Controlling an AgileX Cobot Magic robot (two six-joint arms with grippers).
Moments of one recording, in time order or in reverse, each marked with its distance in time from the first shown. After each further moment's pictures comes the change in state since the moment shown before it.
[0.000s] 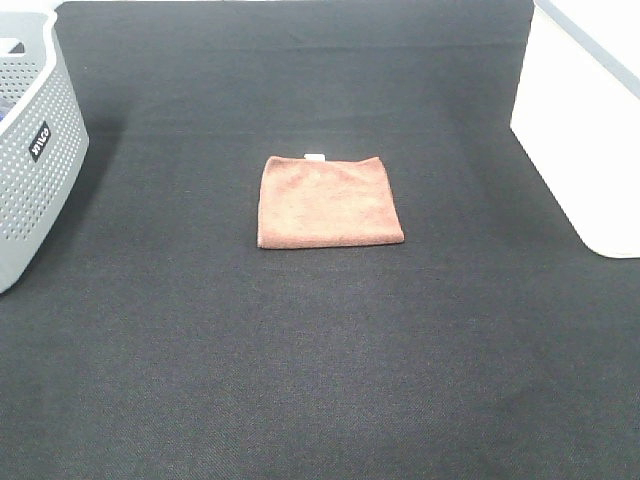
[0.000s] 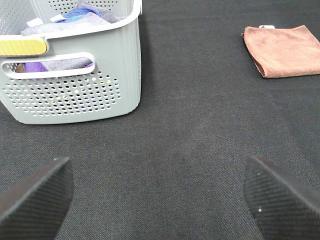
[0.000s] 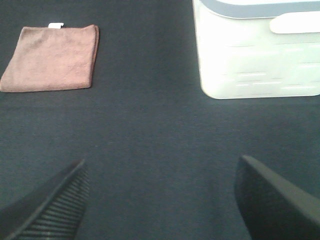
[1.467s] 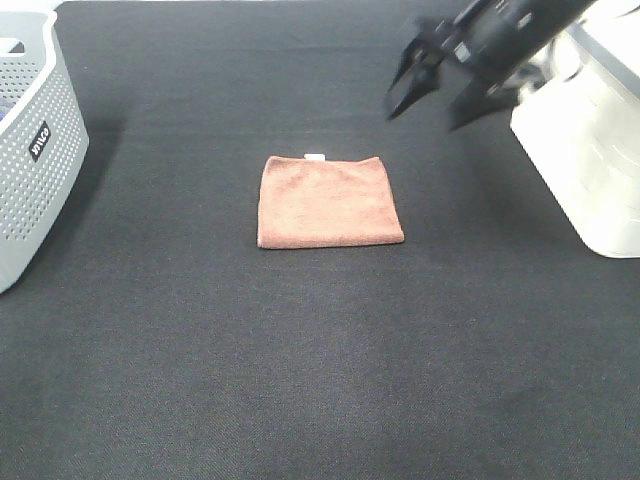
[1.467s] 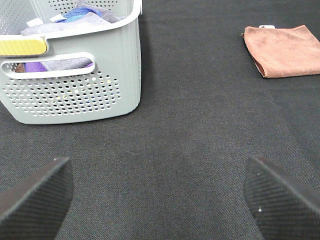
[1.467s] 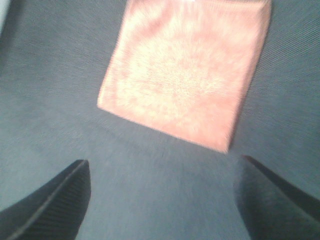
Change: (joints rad) left arm 0.000 0.000 0.000 0.000 0.000 0.000; right arm 0.259 1.428 -0.906 0.396 0.035 -0.210
